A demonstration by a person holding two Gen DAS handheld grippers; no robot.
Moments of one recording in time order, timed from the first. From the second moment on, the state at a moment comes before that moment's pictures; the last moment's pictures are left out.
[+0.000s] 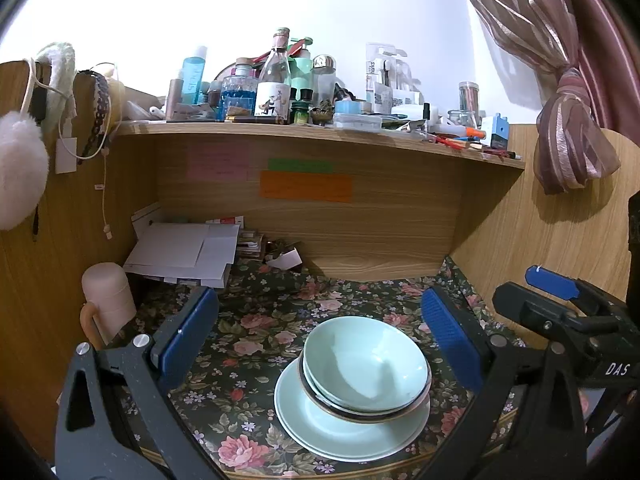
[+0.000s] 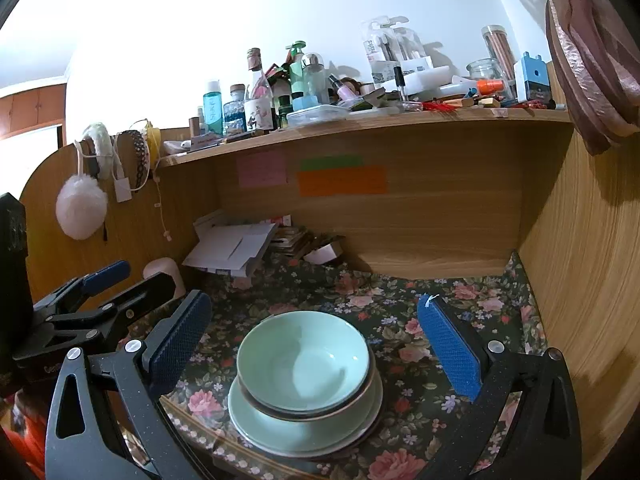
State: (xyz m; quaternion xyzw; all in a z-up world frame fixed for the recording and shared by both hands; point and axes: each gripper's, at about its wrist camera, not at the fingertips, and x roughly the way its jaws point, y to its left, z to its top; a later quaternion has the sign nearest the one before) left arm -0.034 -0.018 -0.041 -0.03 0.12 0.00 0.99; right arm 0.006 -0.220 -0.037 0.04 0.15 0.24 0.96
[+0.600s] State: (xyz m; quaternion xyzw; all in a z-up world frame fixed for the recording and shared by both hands) left arm -0.032 -0.022 -0.041 -0.03 0.12 -0.01 0.99; right arm 0.008 -0.219 -0.037 0.04 0.15 0.24 0.96
